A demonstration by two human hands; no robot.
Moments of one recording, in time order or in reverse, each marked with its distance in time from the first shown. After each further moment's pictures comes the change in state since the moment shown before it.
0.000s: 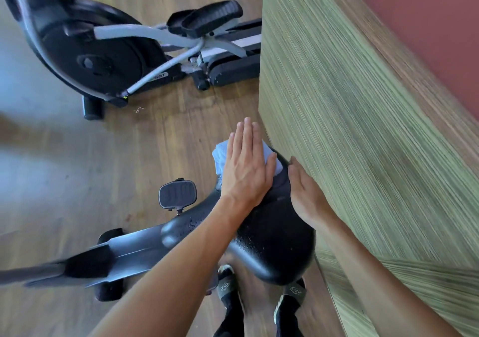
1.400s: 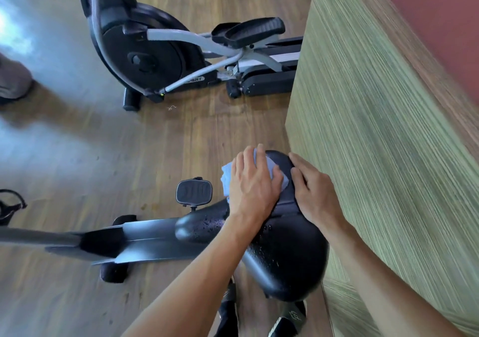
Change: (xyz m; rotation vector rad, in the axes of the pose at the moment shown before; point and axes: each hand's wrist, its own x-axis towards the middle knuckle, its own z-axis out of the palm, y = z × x) left_hand -0.022 -0.005 -0.004 0.034 0.175 -0.277; right_hand 0.037 -0.015 0.008 -0.348 0.025 -0.439
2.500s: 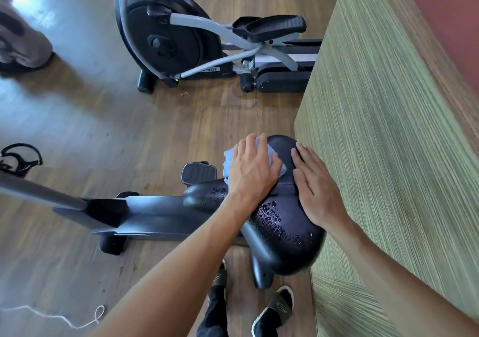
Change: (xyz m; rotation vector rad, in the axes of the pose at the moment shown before) left_hand -0.014 -0.011 -0.015 -0.022 -0.031 -0.046; right_hand -0.028 0.009 -0.001 -0.212 -0.103 -0.268
